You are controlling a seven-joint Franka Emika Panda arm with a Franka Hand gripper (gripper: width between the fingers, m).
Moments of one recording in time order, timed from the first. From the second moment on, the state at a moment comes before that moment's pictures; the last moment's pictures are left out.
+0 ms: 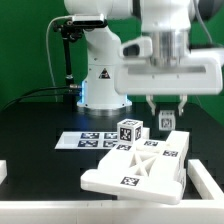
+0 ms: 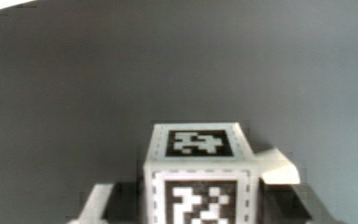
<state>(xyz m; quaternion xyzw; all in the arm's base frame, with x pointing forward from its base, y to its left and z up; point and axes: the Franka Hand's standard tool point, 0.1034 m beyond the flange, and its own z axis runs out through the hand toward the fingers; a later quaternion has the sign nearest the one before) 0.480 0.105 0.121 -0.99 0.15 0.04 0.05</state>
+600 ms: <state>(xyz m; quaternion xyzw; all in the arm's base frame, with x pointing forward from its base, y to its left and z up) 0.504 0.097 0.146 -0.99 0.12 0.03 0.05</state>
